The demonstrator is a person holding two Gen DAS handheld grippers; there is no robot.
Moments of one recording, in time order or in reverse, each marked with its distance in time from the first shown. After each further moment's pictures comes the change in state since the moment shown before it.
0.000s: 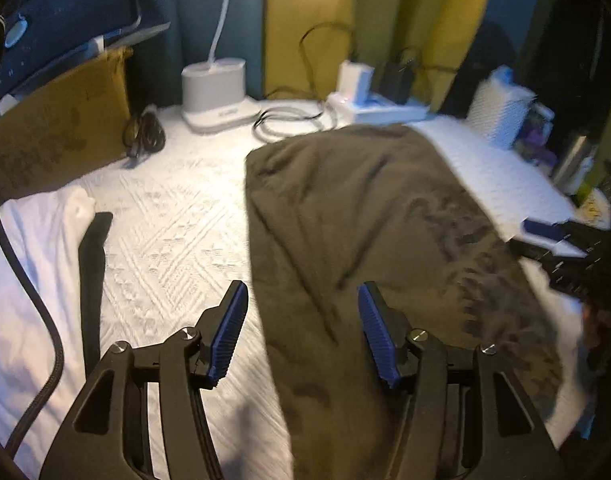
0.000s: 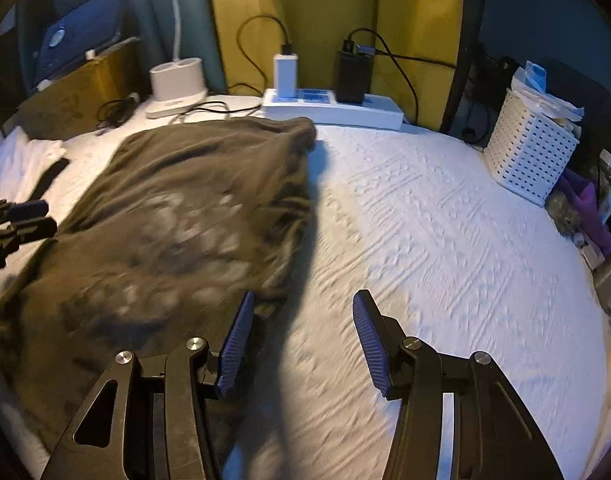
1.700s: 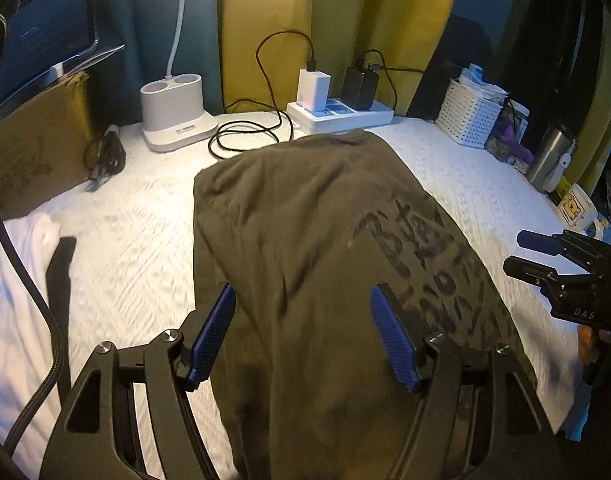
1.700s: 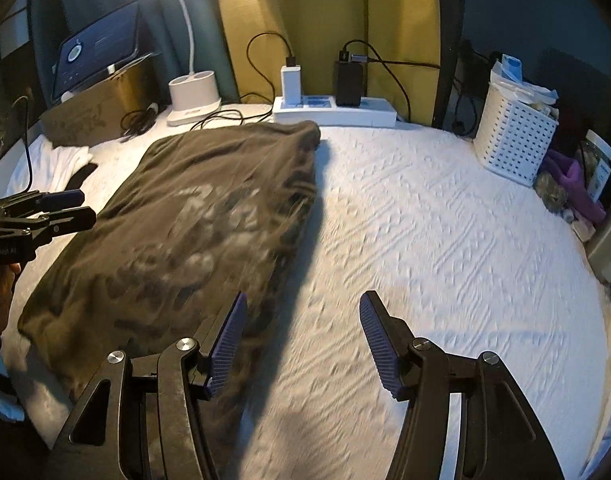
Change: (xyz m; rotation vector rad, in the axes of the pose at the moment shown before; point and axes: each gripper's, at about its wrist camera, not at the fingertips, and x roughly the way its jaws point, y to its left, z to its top) left arm 0.014 -0.022 0.019 0.037 0.003 -0.057; right arm -0.026 -0.012 -0.008 0.039 -0.022 0.030
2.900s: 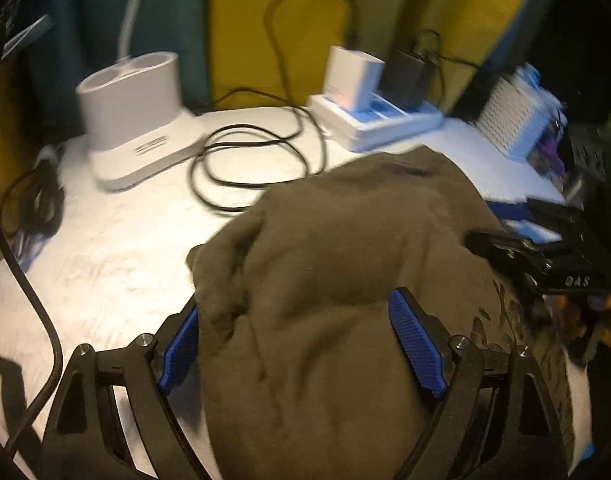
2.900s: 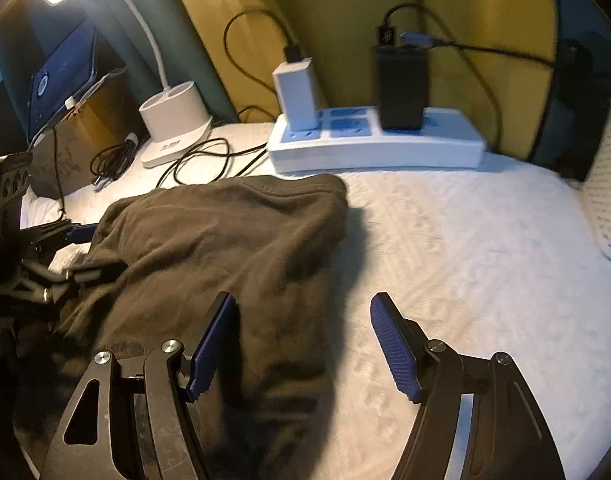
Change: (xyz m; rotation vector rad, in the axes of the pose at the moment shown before) left arm 0.106 0.036 0.066 0.045 0.076 -0.037; right arm 0.141 -0.010 0.107 -0.013 0.032 0.199
